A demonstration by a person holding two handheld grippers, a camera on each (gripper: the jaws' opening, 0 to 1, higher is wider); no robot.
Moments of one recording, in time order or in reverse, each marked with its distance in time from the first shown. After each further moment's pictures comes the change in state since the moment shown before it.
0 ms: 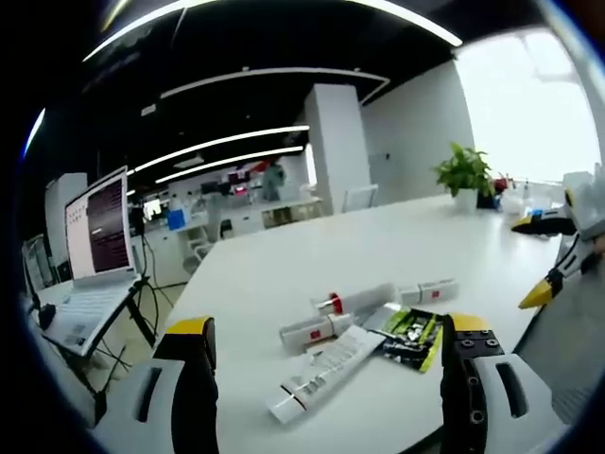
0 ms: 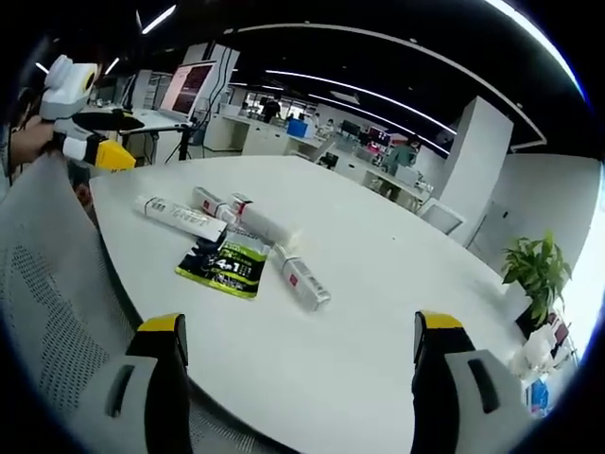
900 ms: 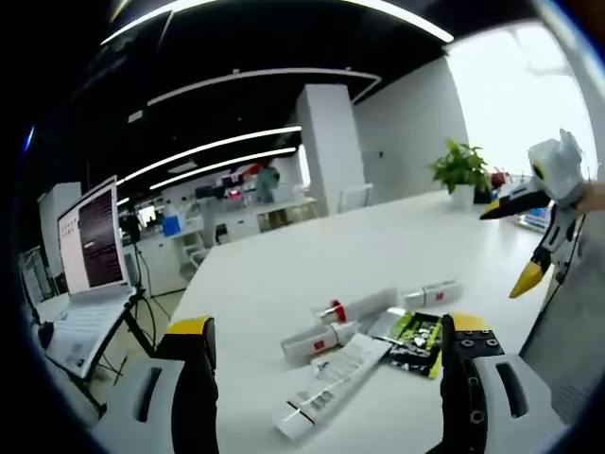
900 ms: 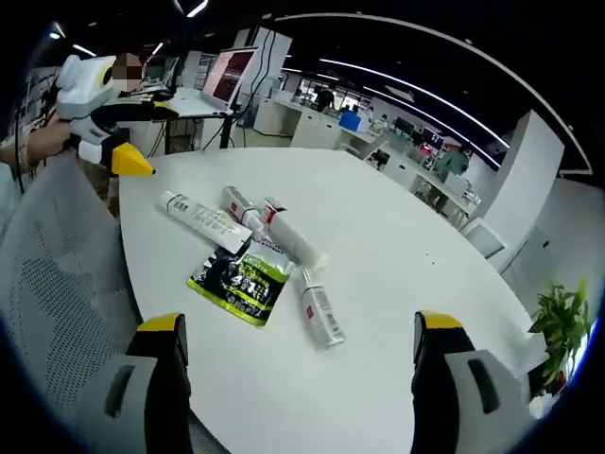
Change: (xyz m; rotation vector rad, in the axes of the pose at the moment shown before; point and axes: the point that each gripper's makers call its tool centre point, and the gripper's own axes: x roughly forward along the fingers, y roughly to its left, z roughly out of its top) left arm 0.020 0.005 0.009 0.042 0.006 -0.026; right arm 0.045 0.003 0.045 -0.150 0.047 0.235
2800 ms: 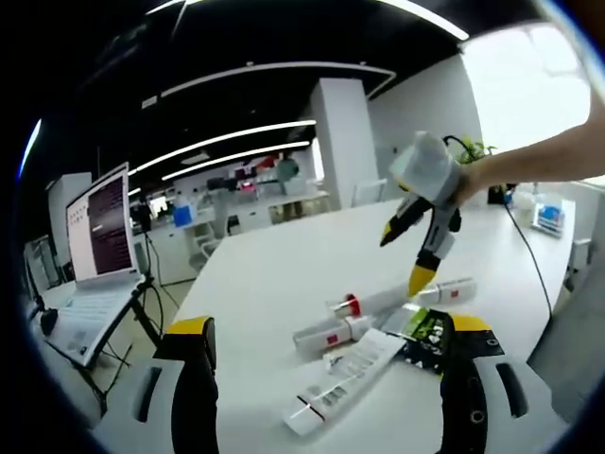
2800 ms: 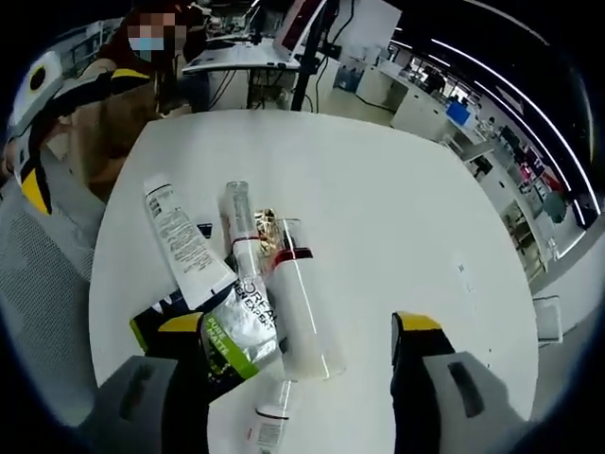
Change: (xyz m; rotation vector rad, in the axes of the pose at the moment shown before) left arm 0.003 0.015 -0.009 -0.036 0.025 0.062; right arm 0.175 -0.002 0.062 -0.291 0.181 0.418
